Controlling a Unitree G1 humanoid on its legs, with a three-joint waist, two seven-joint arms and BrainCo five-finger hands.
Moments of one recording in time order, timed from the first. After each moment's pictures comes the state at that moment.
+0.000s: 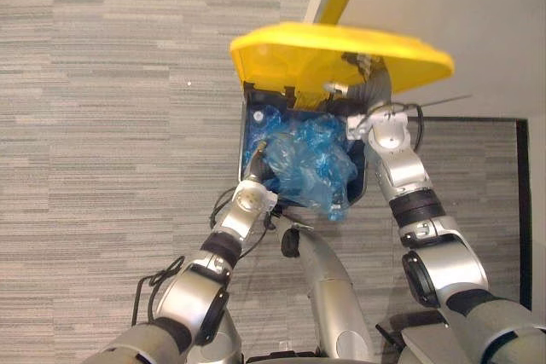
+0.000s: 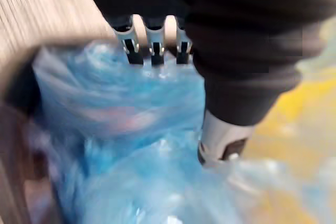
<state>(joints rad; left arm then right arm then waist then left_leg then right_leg) -0.51 0.03 -0.12 0.68 0.16 0.00 0.26 -0.73 -0.28 0.09 0.58 0.07 0.00 -0.20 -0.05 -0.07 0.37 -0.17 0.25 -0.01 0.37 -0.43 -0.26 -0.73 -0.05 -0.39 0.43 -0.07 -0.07</state>
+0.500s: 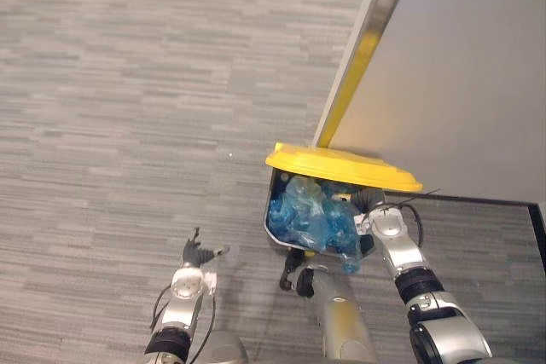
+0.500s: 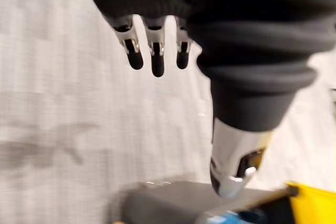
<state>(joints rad) -0.04 0.14 0.10 0.82 0.13 0.00 0.18 -0.36 -0.21 0.04 0.65 -0.08 0.03 -0.10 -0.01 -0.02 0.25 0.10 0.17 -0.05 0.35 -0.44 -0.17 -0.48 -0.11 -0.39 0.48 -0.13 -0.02</state>
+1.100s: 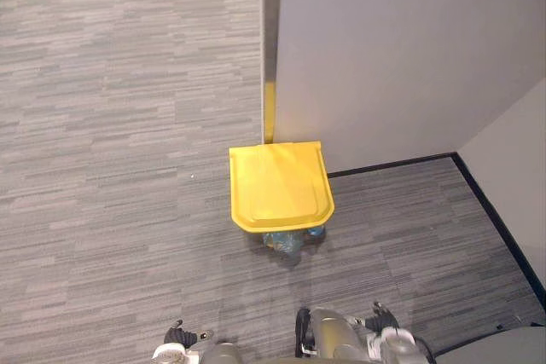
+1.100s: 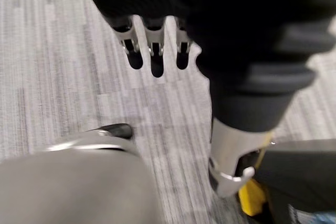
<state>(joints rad) 0.05 0.10 0.14 1.05 0.10 0.01 0.11 0.02 -0.12 -0.20 1.07 -0.11 0.02 -0.12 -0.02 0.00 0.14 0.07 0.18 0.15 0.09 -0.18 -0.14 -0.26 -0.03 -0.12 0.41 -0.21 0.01</state>
